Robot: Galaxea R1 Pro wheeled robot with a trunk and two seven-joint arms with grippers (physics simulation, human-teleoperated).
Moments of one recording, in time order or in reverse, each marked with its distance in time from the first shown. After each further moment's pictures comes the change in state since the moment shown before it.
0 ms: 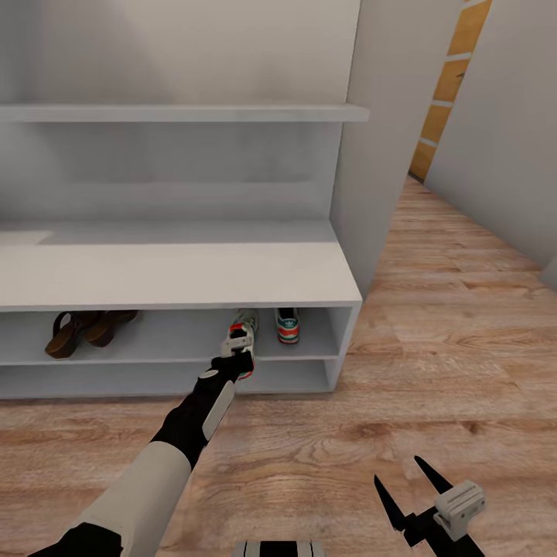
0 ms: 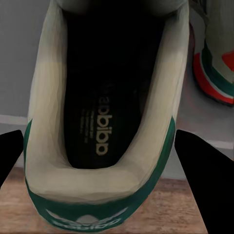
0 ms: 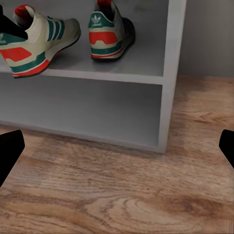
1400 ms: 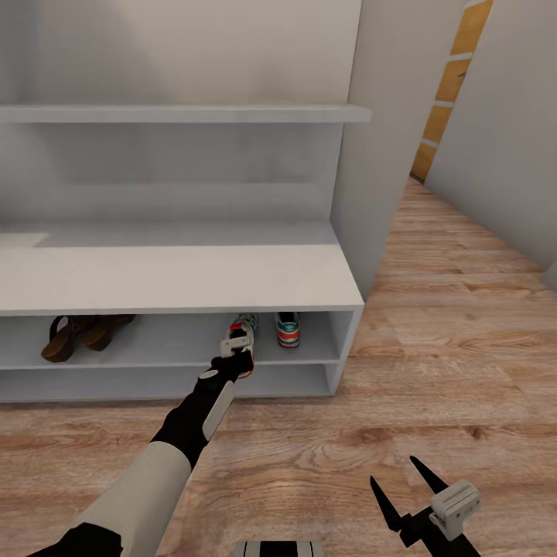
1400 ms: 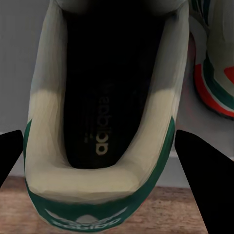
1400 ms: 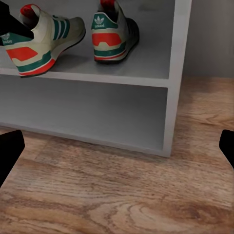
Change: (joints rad) left arm 0.000 0.000 0.000 0.001 0.001 -0.008 -0.001; right arm 0.000 0.000 0.019 0.000 0.000 0.005 -0.003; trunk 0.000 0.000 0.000
